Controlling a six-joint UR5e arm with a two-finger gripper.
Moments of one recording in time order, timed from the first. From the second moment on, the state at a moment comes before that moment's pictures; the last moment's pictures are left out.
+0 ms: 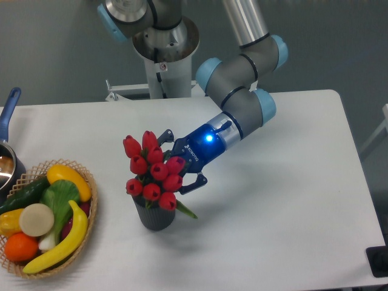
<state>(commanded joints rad) 2.65 -1.95 -1.96 -0.85 0.04 1.38</state>
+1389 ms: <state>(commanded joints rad) 2.64 -1.71 -1.89 -0.85 0.60 1.38</state>
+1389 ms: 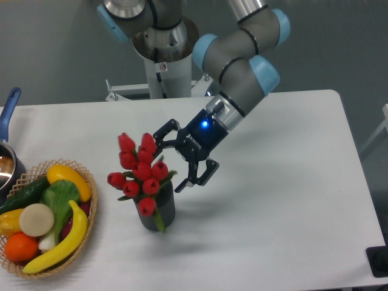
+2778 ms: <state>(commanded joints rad) 2.87 -1.55 -1.63 -1.26 1.26 1.81</state>
